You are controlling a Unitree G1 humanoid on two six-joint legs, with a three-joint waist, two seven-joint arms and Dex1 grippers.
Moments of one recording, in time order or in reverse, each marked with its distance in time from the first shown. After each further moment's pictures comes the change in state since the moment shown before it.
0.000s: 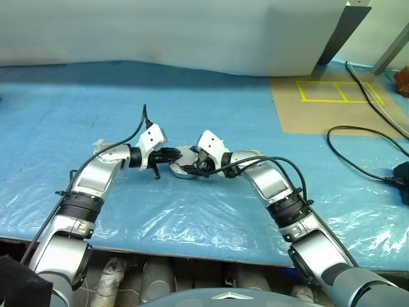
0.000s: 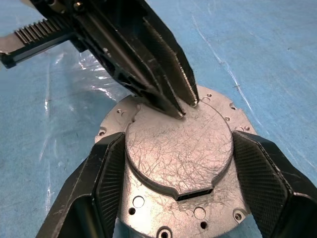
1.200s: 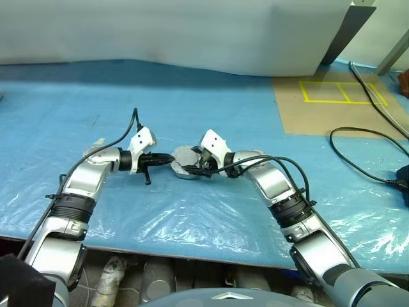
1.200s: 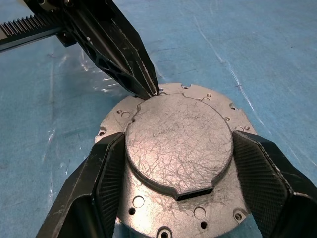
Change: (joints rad) left arm 0.026 0.031 0.040 0.056 -0.036 -0.011 -0.123; right arm 0.007 -0.013 -0.012 -0.009 0.017 0.008 0.016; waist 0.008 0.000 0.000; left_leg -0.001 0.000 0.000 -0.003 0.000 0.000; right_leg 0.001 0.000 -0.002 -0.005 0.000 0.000
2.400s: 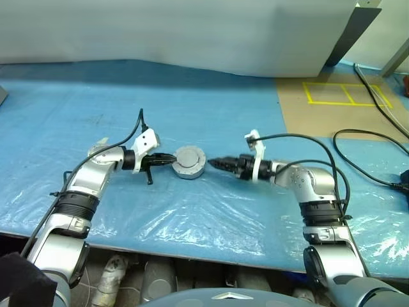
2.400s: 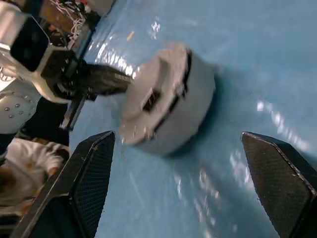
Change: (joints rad) left arm -0.027 0.000 -0.036 0.060 0.041 -0.093 0.009; right arm 0.116 -0.052 -0.442 -0.036 0.539 0.686 -0.011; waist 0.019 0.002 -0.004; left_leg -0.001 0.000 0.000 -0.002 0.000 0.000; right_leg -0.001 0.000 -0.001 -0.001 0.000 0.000
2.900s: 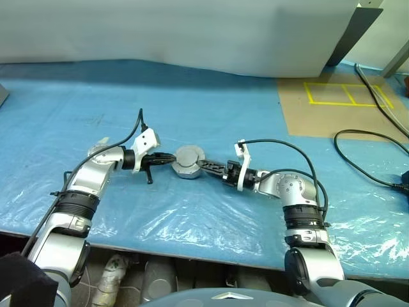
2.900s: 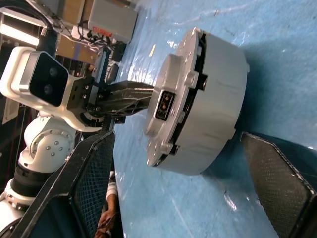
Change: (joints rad) left arm -0.006 -0.003 0.000 0.016 0.008 -0.011 0.000; right arm -0.020 0.172 -0.100 0.128 0.091 -0.014 -0.130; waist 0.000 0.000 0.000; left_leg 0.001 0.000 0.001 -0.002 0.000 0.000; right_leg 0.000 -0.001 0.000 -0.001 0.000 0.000
